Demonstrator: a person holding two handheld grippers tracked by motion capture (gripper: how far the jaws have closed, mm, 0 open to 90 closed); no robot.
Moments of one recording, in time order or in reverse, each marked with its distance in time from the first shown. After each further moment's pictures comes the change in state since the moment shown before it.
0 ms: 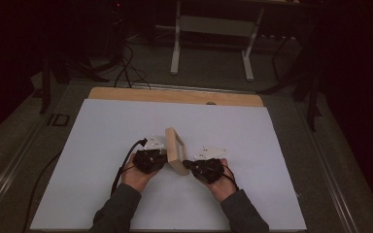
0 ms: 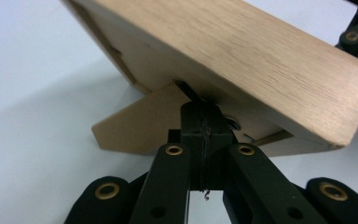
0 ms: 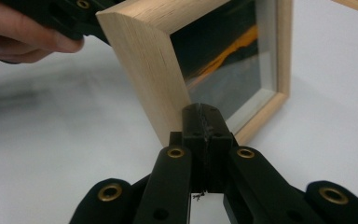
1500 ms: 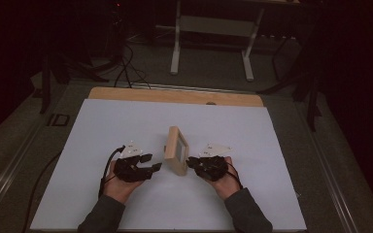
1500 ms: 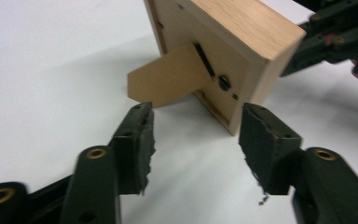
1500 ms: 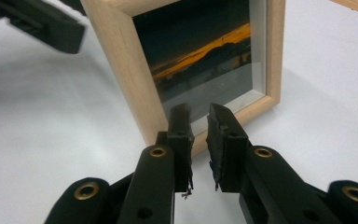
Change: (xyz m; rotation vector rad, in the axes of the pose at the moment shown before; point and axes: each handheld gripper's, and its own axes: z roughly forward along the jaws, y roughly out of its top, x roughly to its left) left arm 0.002 -0.032 -0.047 -0.083 0.031 -0.074; right arm -0.013 -0.003 -0.006 0.009 -0.019 0.018
